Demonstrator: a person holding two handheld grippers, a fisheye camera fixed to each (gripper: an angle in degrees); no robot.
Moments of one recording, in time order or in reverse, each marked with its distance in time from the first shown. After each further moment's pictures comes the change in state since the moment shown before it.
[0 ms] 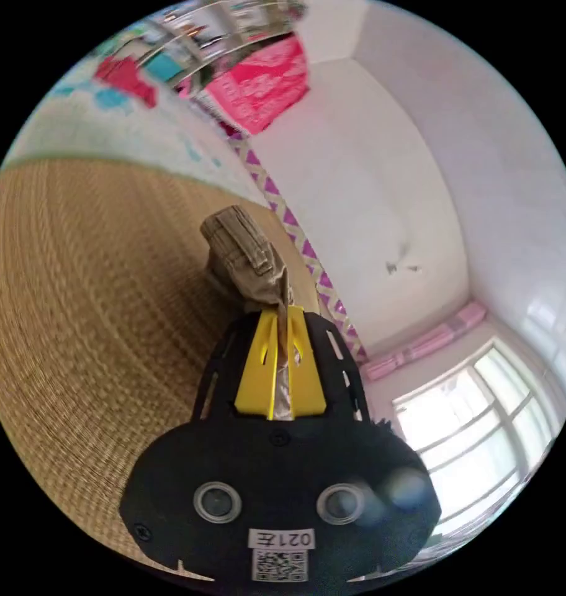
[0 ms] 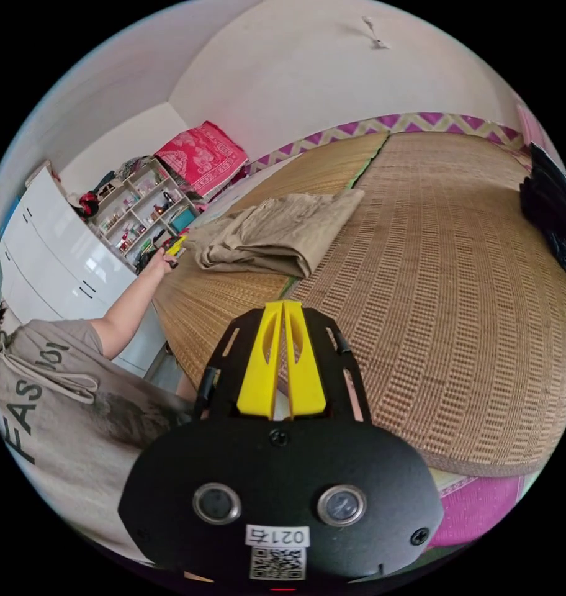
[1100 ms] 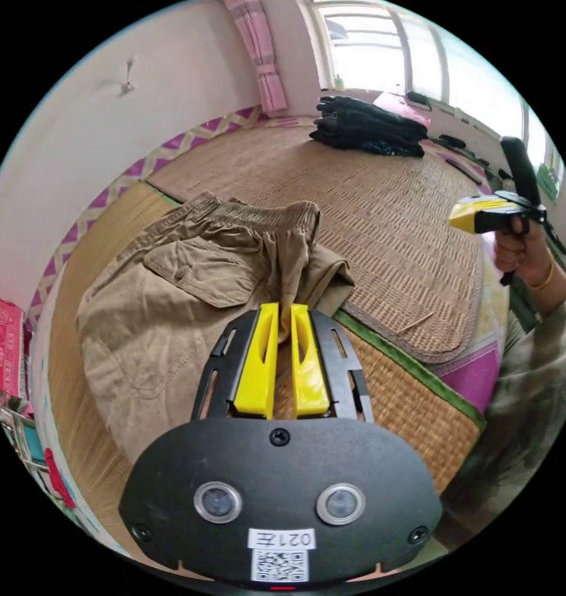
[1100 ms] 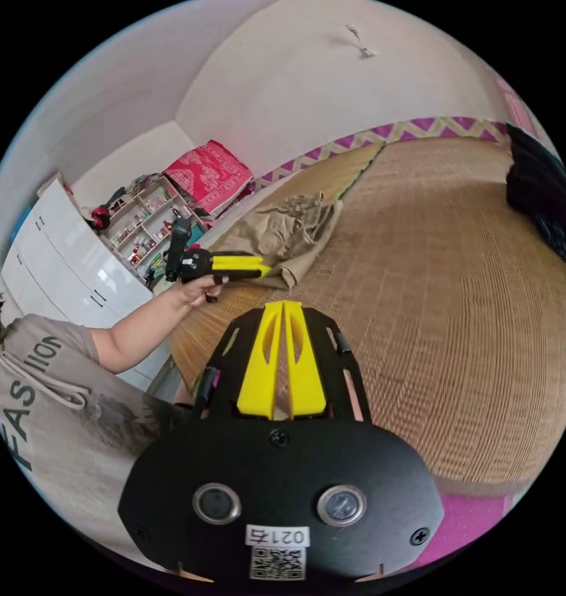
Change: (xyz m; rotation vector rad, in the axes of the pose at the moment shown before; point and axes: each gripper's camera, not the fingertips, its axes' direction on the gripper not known) left arm 0.593 0.350 0.399 -0.817 -0.118 1.398; right arm 0.109 0.146 0.051 0.076 -0.054 0.019
